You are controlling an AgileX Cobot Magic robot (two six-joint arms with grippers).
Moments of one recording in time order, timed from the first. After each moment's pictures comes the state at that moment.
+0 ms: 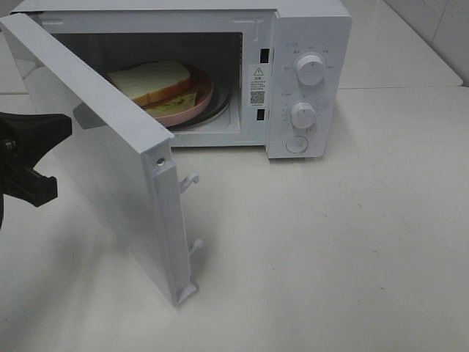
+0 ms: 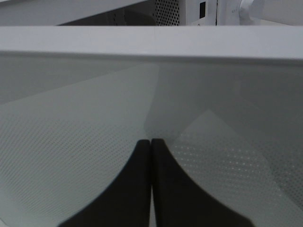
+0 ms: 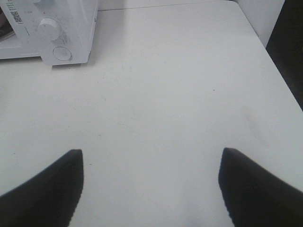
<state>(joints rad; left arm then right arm) -0.25 1.36 -0.31 0.55 -0.78 -0.24 0.01 0.00 -0.51 -0.05 1.04 0.11</state>
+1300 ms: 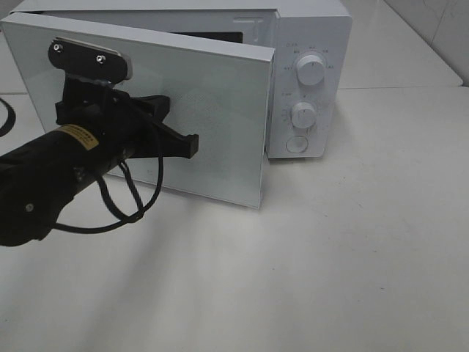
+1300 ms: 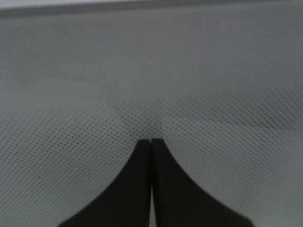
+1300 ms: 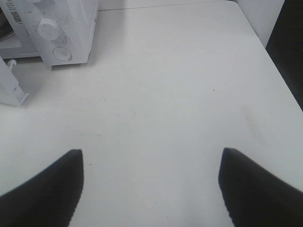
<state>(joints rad) -0.73 1.79 -0.67 -0.40 -0.86 0.24 0.01 0.00 -0.51 -0.05 1.04 0.11</state>
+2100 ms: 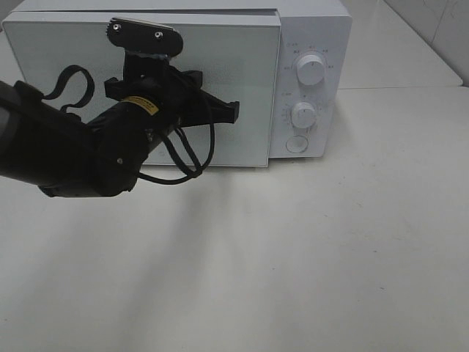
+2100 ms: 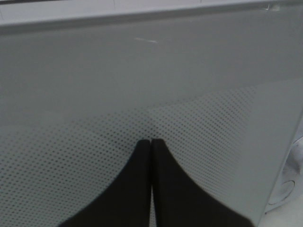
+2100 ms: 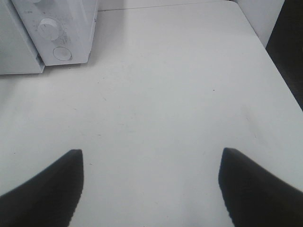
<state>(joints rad) -0.75 1.98 -0.96 -0.53 -0.83 0.34 0.01 0.00 -0.51 -0.05 1.04 0.11</state>
